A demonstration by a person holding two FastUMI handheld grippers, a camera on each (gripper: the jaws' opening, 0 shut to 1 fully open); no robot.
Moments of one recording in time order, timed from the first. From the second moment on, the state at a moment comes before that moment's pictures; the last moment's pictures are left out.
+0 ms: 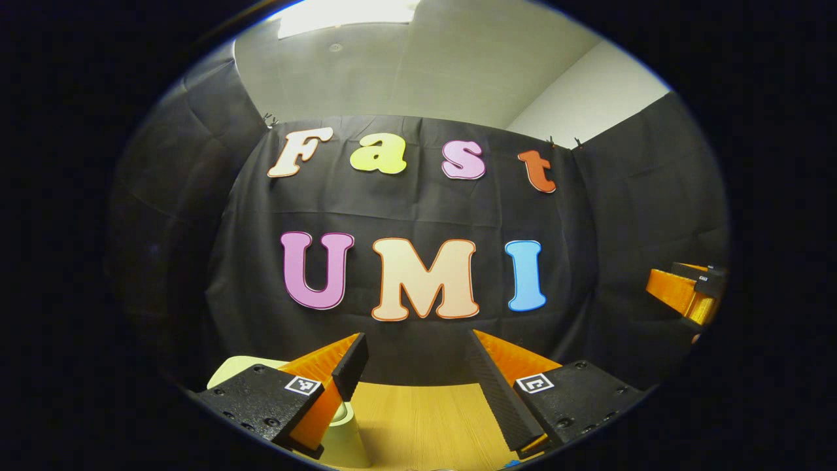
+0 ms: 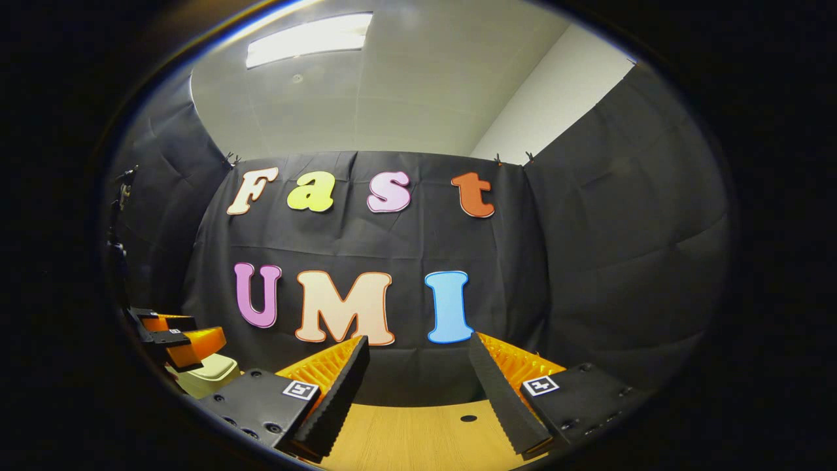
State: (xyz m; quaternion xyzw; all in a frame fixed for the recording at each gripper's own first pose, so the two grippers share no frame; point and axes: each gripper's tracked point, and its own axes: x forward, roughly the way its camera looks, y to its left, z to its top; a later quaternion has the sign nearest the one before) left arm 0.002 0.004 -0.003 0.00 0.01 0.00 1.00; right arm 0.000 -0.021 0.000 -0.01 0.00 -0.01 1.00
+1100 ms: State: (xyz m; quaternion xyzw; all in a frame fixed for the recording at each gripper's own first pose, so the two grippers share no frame) left arm -0.015 0.069 -0.013 0.05 0.02 0.07 1.00; right arm 0.005 0.018 -0.020 -0.01 0.02 0.04 1.00
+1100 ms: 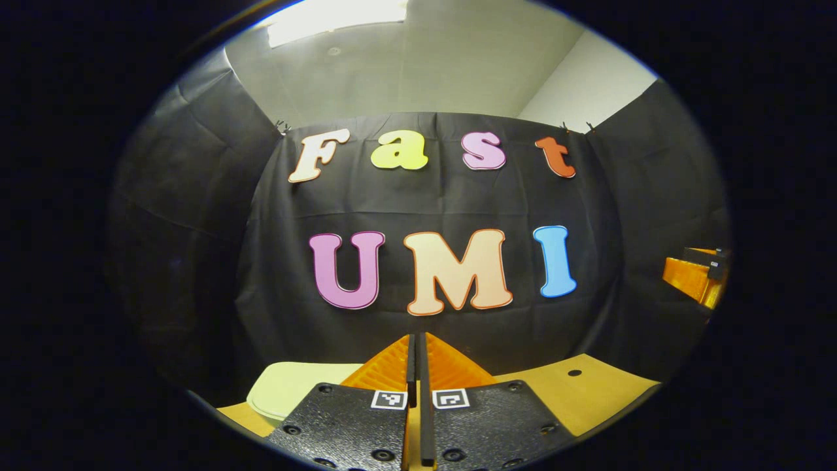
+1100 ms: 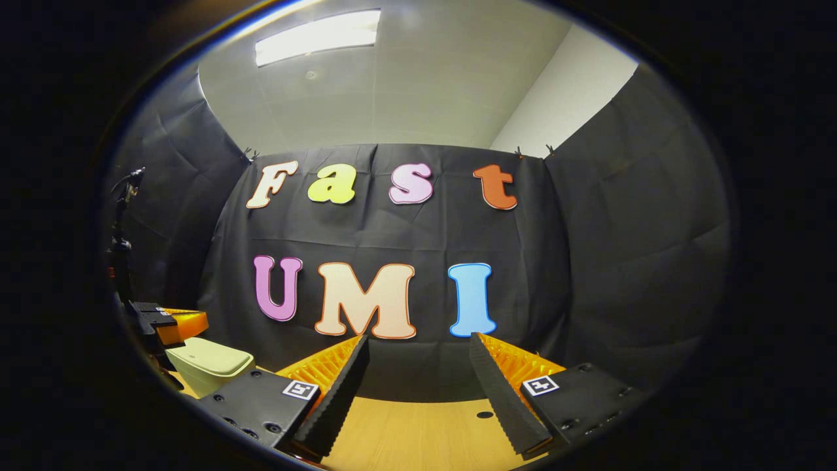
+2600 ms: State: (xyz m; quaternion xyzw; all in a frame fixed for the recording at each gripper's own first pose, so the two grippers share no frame) left arm -0.036 0.166 -0.133 0.00 0.13 0.12 0.98; right arm 0.002 0.081 -0.073 -0.02 0.09 0.04 1.00
